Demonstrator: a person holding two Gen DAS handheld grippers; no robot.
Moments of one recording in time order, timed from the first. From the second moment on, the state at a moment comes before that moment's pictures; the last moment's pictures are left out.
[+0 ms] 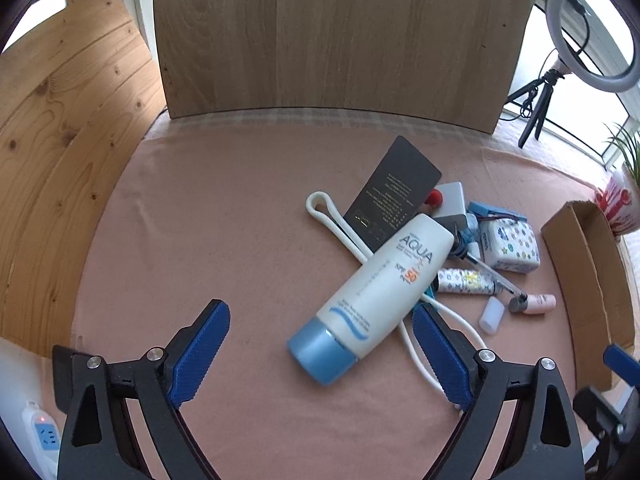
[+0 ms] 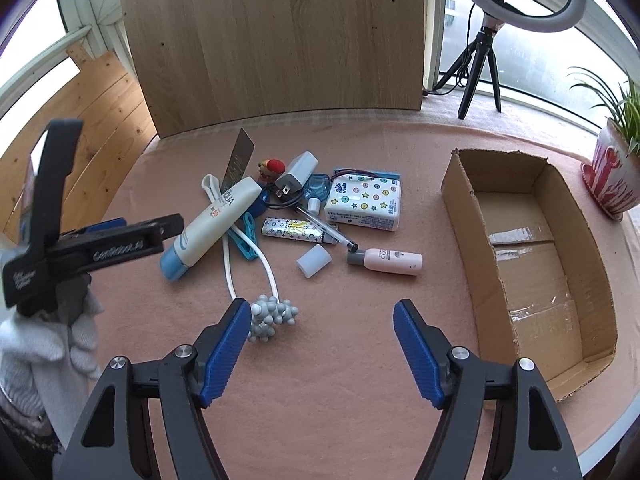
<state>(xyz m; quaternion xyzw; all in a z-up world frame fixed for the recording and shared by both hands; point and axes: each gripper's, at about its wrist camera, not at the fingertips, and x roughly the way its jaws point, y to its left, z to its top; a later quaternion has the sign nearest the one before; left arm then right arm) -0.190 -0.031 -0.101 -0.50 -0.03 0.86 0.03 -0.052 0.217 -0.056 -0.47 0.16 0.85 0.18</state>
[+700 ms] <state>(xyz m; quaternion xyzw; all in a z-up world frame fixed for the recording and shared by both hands) -0.228 -0.026 -0.163 -0.57 -0.10 0.81 0.11 -0.043 0.231 -0.061 -0.47 0.17 0.84 0.19</state>
